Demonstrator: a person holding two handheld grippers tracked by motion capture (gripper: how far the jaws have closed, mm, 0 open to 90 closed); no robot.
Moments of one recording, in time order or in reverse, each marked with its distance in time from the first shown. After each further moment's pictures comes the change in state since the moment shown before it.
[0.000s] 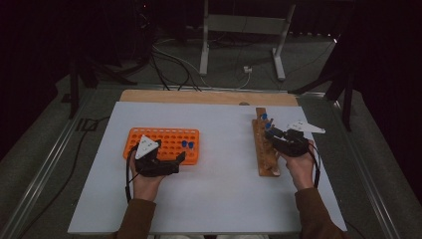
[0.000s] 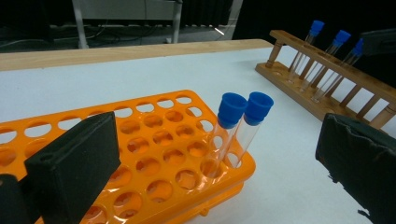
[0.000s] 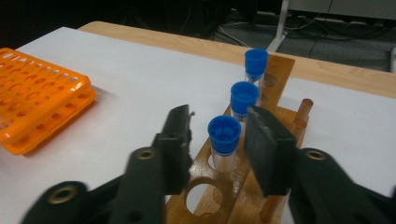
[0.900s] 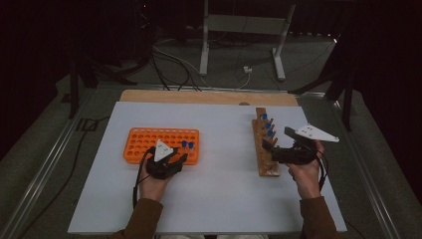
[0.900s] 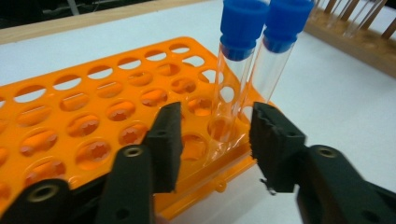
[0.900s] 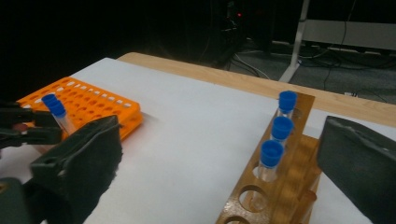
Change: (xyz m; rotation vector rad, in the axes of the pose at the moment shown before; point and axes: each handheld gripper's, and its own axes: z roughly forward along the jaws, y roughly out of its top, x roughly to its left) left arm -0.002 -0.025 0.031 0.128 0.016 0.138; right arm 0.029 0.013 -0.048 -0.114 0.063 -0.007
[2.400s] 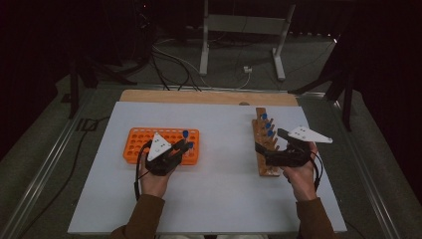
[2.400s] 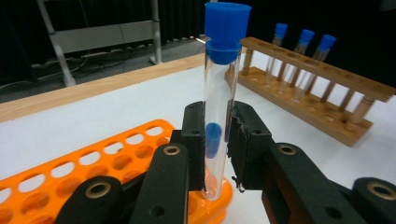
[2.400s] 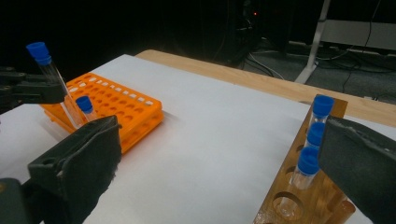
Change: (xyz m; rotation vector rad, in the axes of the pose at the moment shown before) left arm -0.012 0.034 -0.022 -0.179 -0.056 0.036; right arm 0.019 0.002 0.003 0.007 0.057 -0.024
